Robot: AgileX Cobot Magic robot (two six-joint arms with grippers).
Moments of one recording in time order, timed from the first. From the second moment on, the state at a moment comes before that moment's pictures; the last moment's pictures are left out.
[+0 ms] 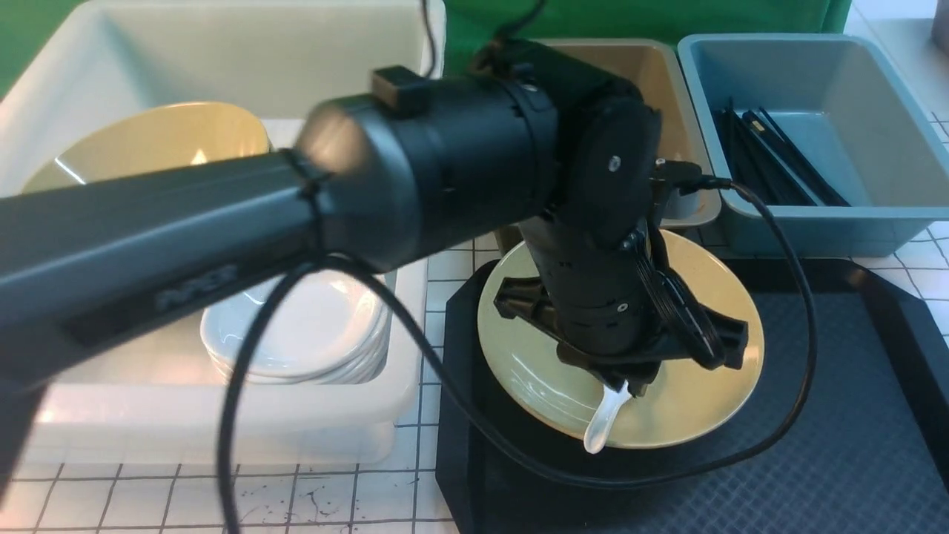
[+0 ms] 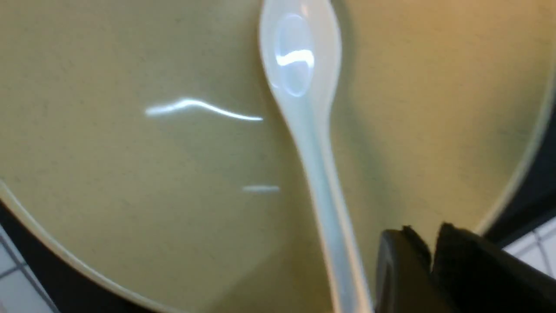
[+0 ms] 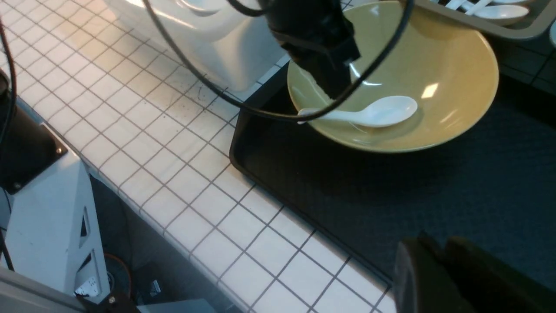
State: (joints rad) right arm 1.01 0.36 -0.97 -0.23 1.17 0.42; left arm -0.91 1.86 -1.59 -0.08 1.03 -0.34
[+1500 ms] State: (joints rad) right arm 1.01 0.39 -0.97 -0.32 1.17 0.45; left arm -0.63 2.16 -1.98 0.00 0.52 -0.26
